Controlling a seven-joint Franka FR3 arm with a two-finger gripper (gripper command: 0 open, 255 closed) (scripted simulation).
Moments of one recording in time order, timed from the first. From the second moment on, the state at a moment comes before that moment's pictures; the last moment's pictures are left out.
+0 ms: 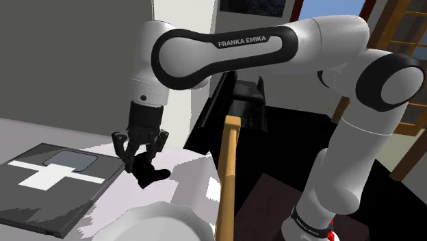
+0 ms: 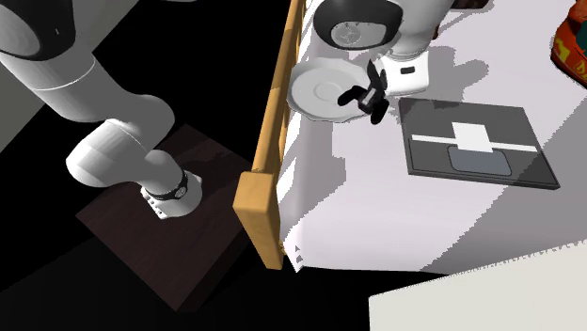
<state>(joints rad) 0.11 -0.01 0.51 -1.86 0.32 1.95 0.61</state>
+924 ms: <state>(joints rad) 0.24 -0.14 0.66 -1.98 0.37 2.05 0.87</state>
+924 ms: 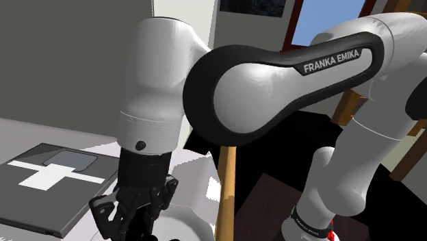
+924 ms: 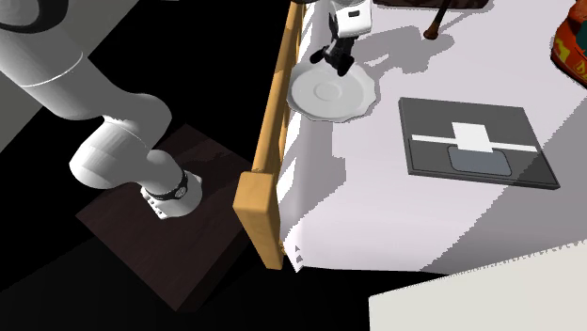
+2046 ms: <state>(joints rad) 0.25 -0.08 0.69 -2.13 0.37 2.25 0.85</state>
